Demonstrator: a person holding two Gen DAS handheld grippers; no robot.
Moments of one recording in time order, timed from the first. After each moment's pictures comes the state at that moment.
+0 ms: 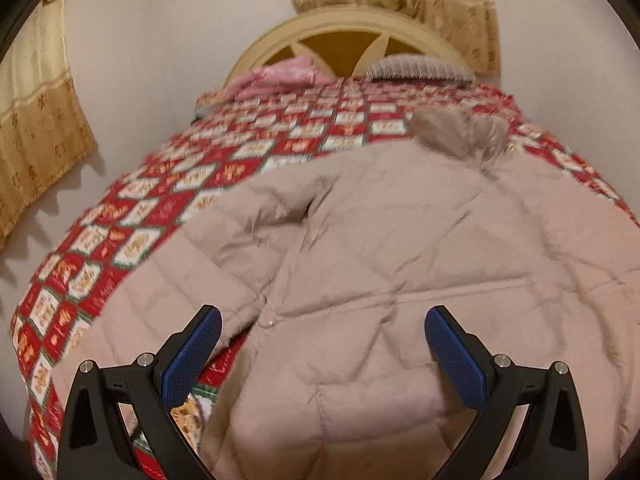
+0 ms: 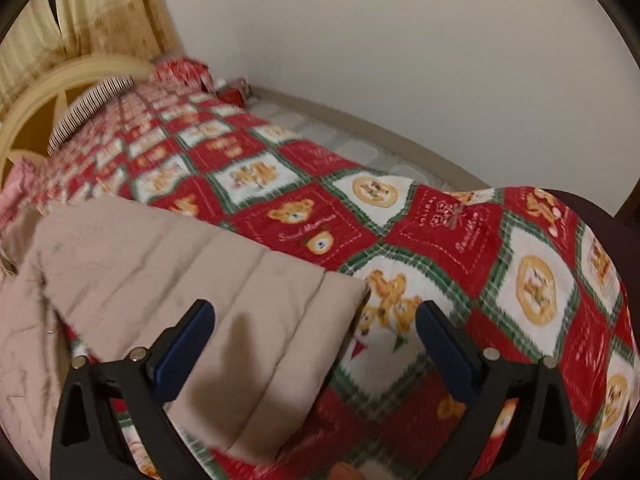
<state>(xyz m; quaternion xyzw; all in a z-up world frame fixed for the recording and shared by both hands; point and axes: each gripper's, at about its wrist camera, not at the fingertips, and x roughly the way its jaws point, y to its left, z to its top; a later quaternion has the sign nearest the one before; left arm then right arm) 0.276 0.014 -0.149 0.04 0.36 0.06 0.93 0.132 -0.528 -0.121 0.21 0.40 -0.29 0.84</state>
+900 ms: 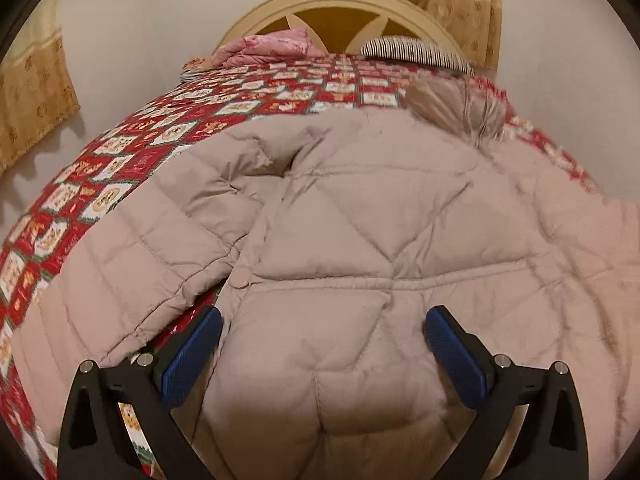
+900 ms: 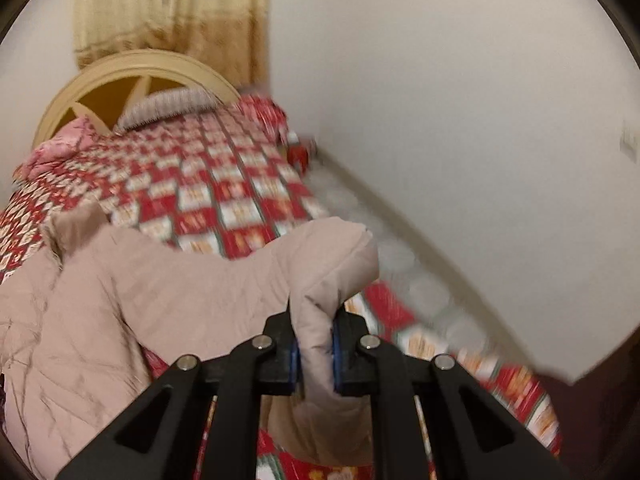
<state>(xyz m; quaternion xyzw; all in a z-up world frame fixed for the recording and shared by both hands) 0.273 0.028 -0.168 -0.03 0.39 0.01 0.92 0.195 -0.433 0.040 0.01 0.29 -0.22 0.93</state>
